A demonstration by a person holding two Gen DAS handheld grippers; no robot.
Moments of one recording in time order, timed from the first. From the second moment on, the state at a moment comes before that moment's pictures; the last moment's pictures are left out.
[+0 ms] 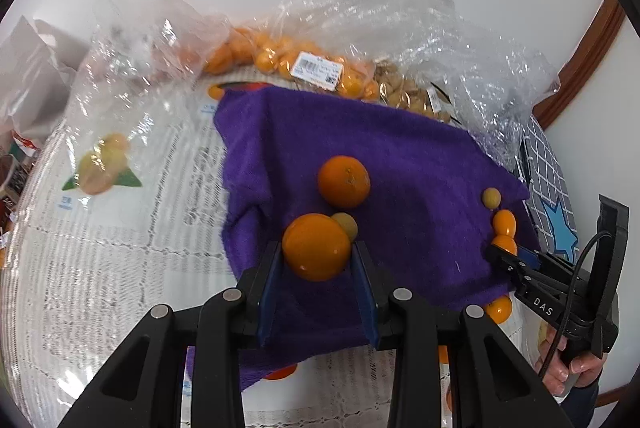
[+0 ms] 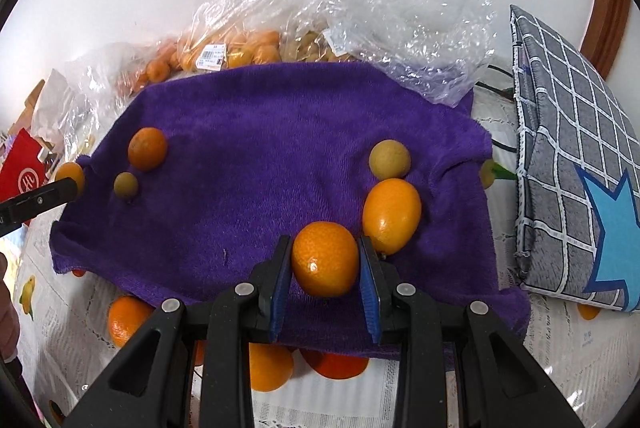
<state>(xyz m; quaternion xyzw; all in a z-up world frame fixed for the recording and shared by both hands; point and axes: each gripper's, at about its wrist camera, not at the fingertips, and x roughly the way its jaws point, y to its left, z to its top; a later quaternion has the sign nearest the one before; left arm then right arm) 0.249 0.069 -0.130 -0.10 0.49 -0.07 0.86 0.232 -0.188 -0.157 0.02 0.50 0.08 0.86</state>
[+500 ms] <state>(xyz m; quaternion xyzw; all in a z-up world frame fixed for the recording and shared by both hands) 0.257 0.052 -0.145 -0.08 0.52 -0.08 0.85 0.233 -0.189 -0.163 0.02 0.51 0.08 0.86</state>
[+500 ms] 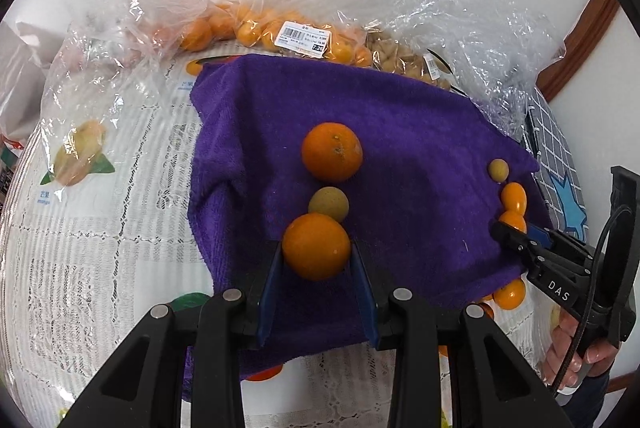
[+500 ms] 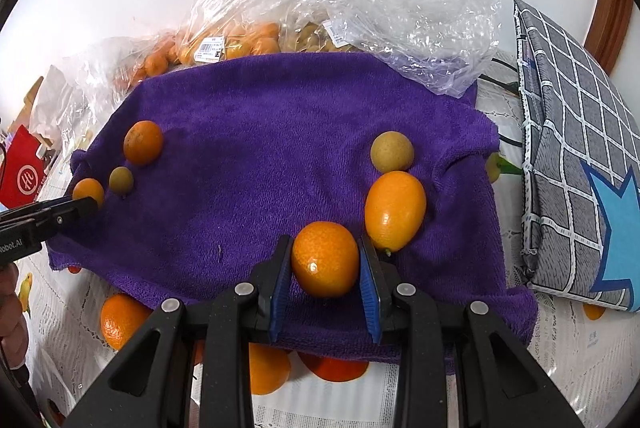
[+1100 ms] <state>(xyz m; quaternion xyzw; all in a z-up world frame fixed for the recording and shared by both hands) 0.260 0.045 -0.150 -0.07 0.53 -0.08 0.84 0.217 -0.188 -0.148 0.01 0.50 0.08 0.86</state>
